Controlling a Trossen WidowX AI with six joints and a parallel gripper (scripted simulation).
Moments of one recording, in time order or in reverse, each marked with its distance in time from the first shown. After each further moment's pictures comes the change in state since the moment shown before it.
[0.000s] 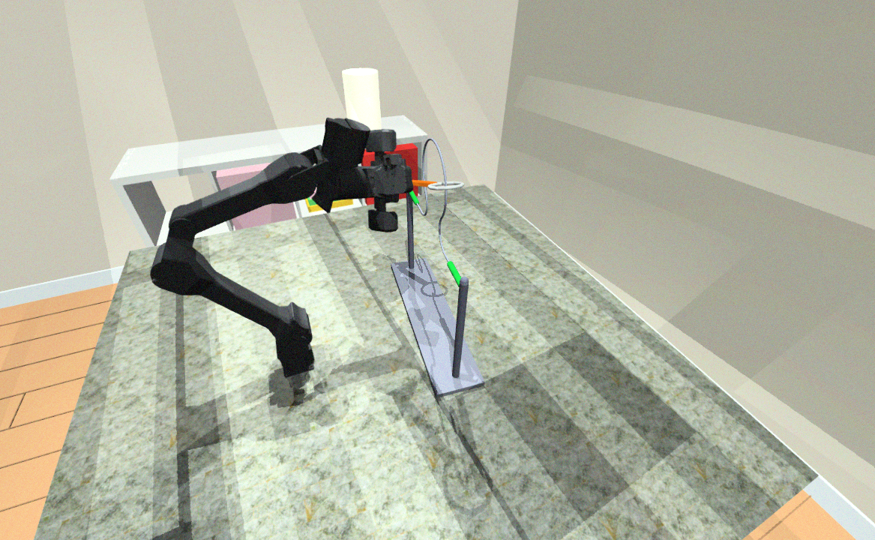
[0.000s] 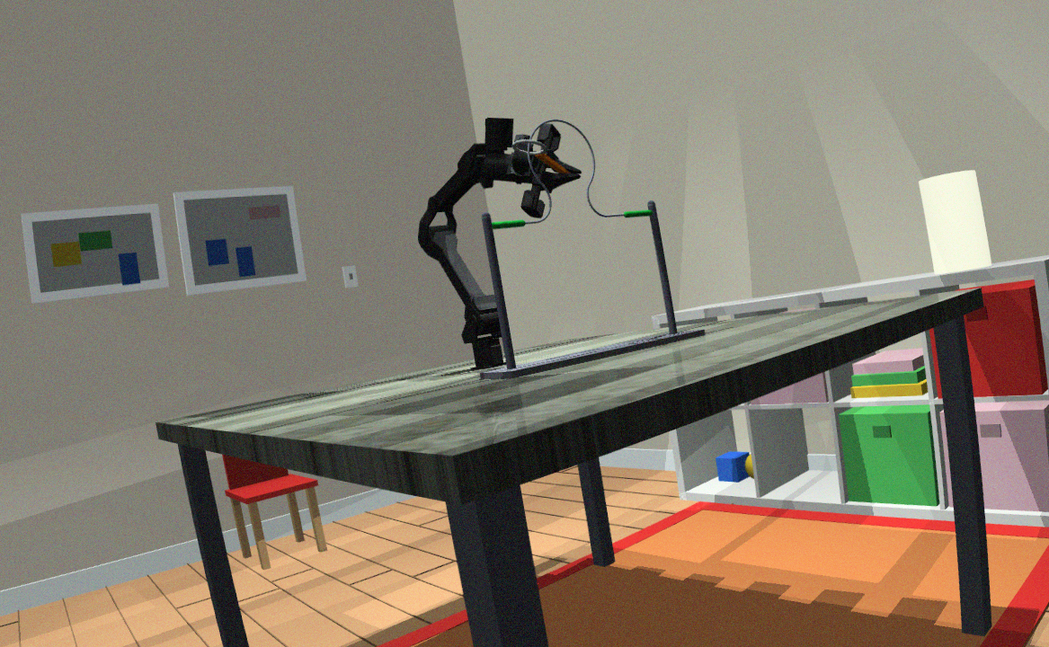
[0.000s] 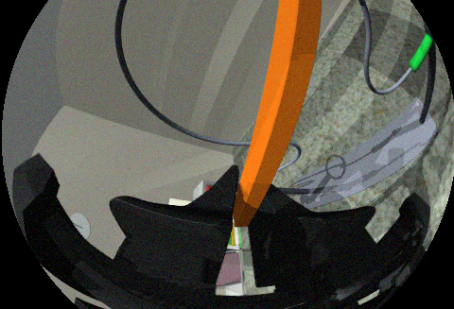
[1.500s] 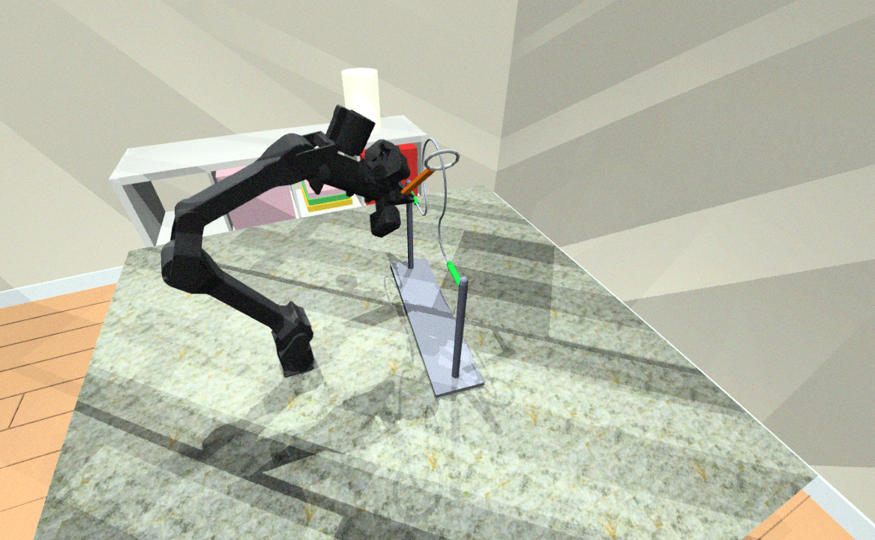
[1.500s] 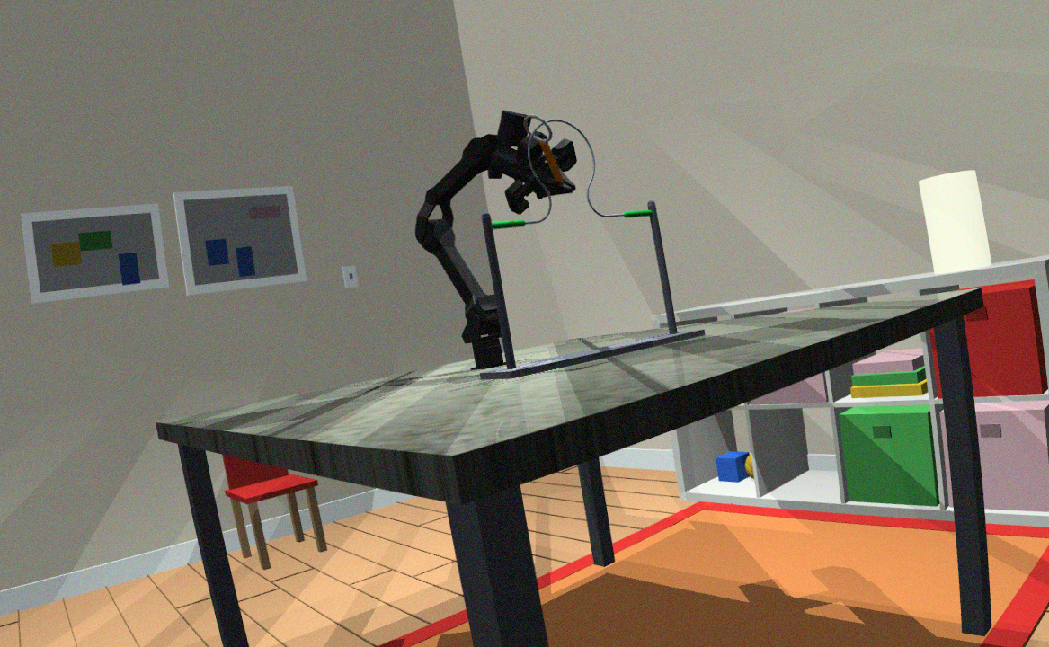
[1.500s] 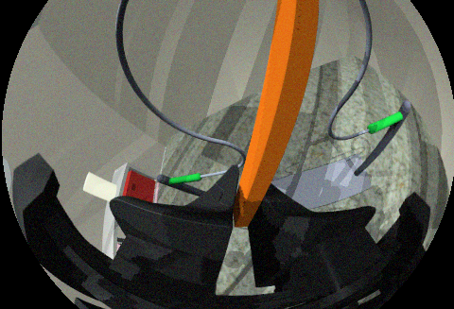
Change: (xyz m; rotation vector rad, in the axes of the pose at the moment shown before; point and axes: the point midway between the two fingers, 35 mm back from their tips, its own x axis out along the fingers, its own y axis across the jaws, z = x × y) arm -0.001 -0.026 0.006 -0.473 -0.068 -0.346
